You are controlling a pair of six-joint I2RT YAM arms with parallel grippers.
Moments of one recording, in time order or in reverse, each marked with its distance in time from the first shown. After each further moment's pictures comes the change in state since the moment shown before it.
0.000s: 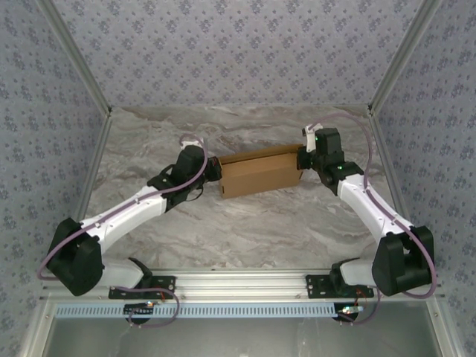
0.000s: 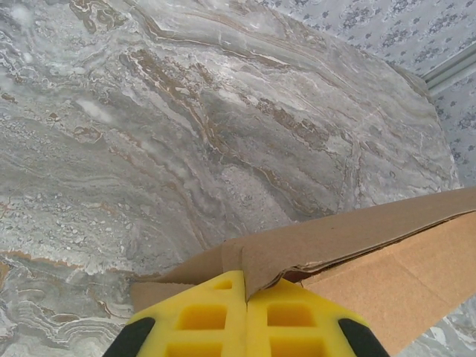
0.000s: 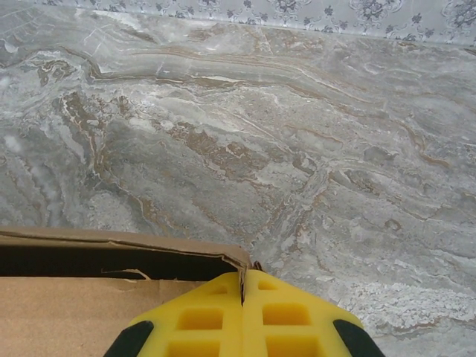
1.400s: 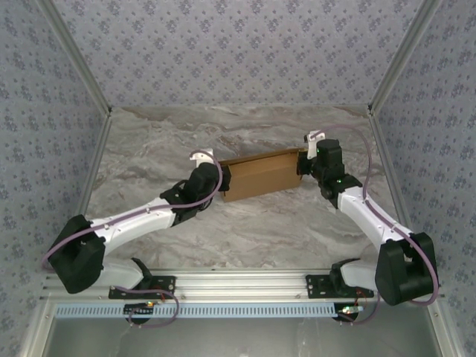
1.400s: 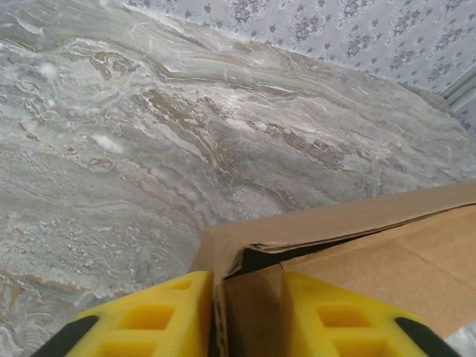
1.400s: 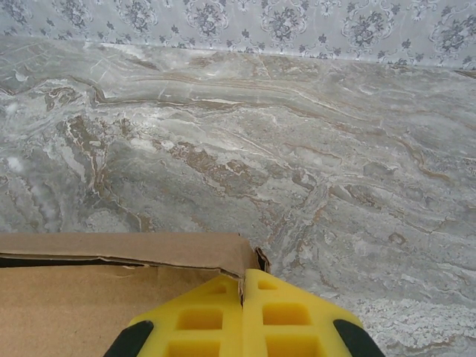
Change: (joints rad) left arm -0.162 0.003 -0.115 0.184 -0.269 0.071; right arm 0.011 -0.063 -0.174 0.217 0.021 0.015
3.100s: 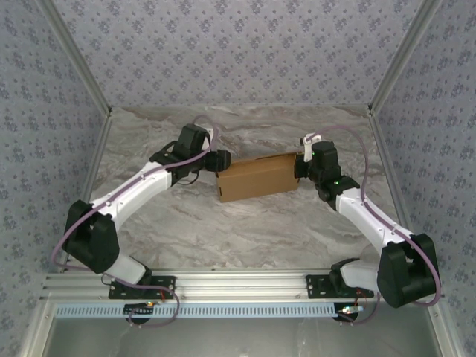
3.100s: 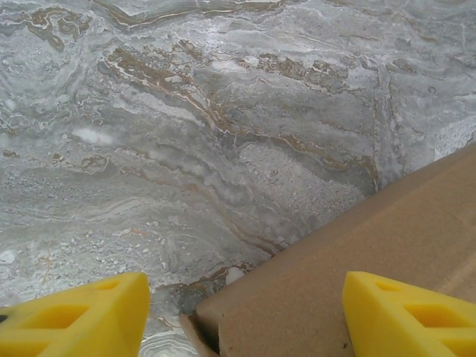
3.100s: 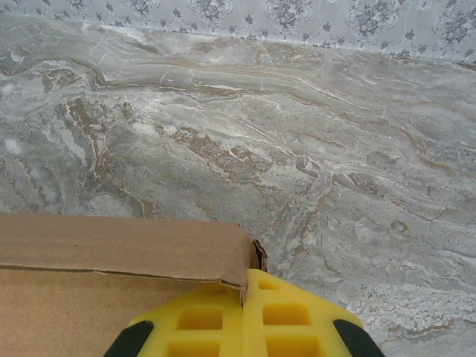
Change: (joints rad) left arm 0.273 0.171 0.377 -0.443 0.469 0.289; right arm 0.045 -0.013 0.000 -0.041 0.051 0.000
